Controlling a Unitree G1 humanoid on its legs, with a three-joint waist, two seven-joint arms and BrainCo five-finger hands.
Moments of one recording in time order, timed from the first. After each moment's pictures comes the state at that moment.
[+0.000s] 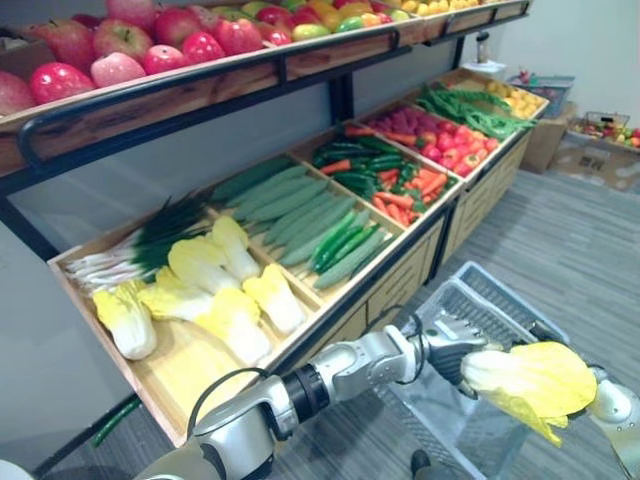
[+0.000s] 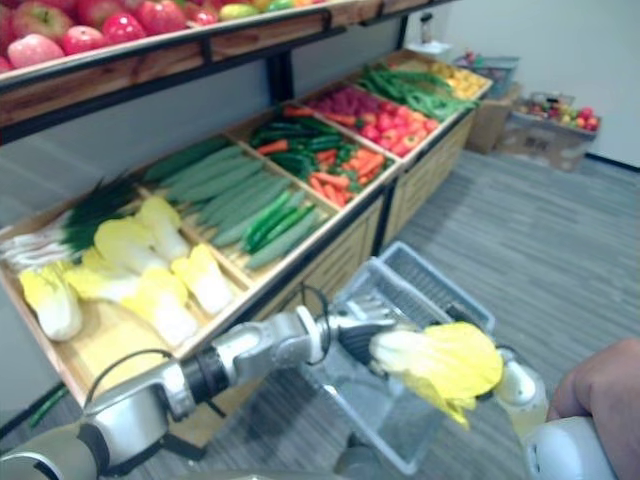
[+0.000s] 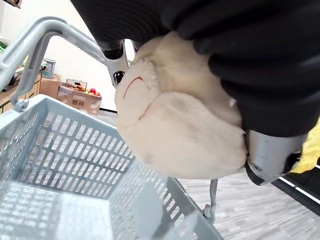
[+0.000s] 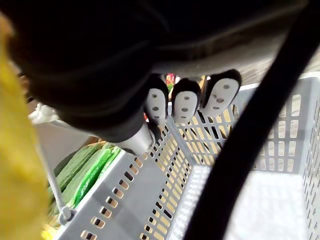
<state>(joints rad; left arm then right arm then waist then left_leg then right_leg) -0.65 0.16 -1.01 0.39 0.61 -0.28 -0.02 0.16 -0.72 0.00 0.13 -0.14 -0.14 0.18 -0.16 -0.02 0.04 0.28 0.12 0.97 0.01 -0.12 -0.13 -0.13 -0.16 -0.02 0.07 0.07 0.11</state>
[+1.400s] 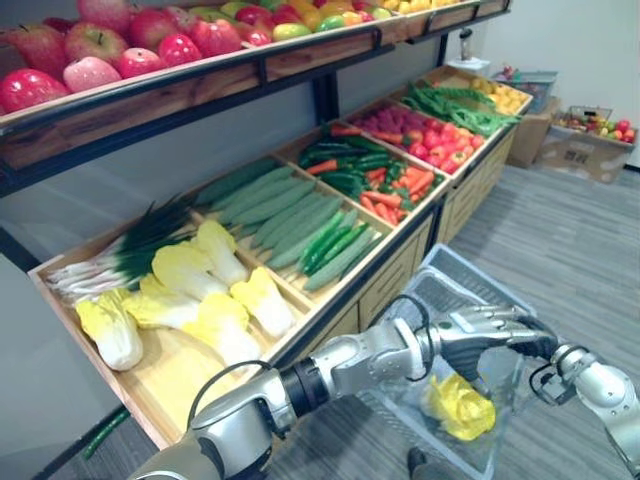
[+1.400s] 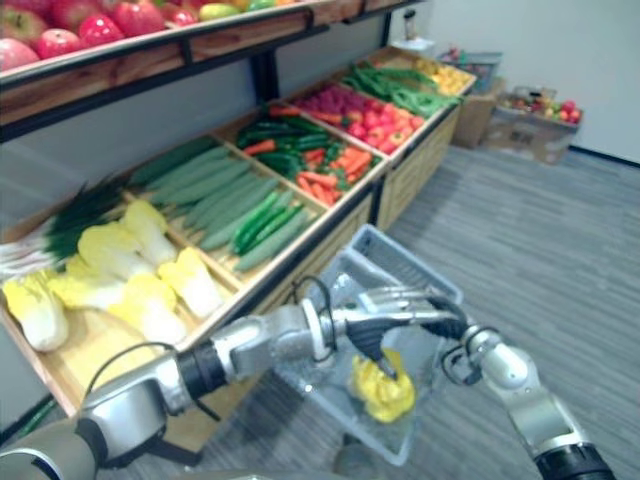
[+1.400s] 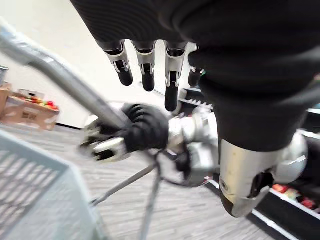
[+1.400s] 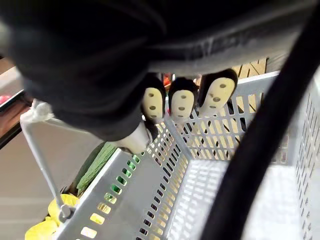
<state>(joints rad) -0.68 0.19 -1.02 0.12 0.43 -0.37 0.00 0.09 -0.76 0.10 0.07 -0.04 -0.16 0.23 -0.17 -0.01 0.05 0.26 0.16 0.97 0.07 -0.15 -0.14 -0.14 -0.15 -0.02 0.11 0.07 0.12</state>
